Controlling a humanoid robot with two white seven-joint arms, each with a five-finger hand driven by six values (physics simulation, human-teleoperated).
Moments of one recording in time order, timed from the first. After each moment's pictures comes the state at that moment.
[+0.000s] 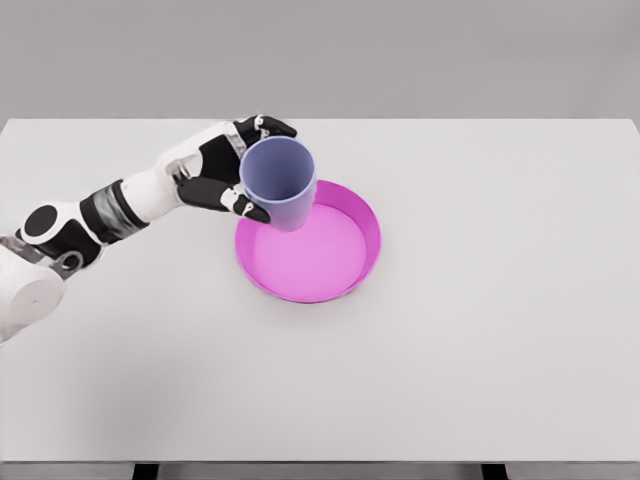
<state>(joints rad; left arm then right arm) -0.70 0.66 -0.92 -1.43 1.17 -0.28 -0.61 0.02 0.00 0.24 0.05 -0.09 -0.07 -0.09</state>
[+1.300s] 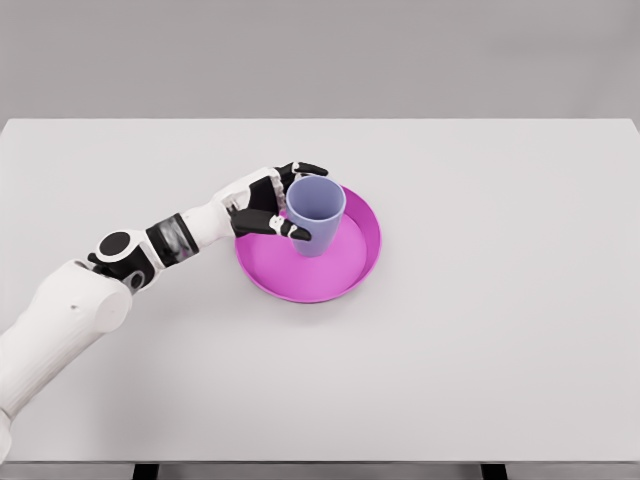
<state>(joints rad) -0.67 0.41 -0.91 -1.06 1.03 -0.21 -0.61 0.02 0.00 0.24 0.05 -0.09 -0.07 -0.09</state>
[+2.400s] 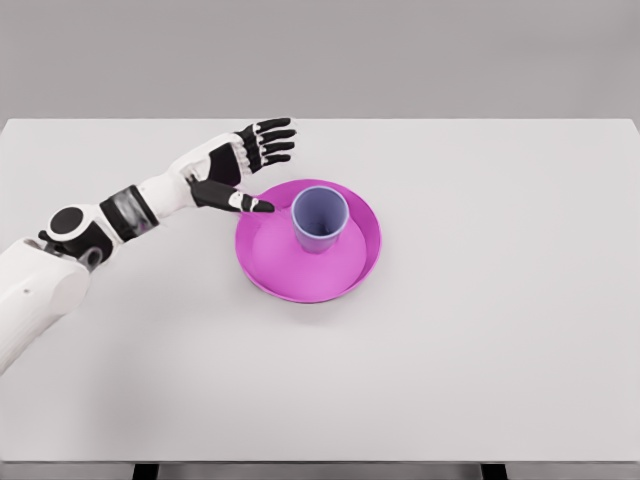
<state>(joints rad) -0.69 0.52 -0.82 -1.14 0.98 -0.22 -0.61 0.02 0.00 0.24 0.05 -0.09 -0.07 -0.09</state>
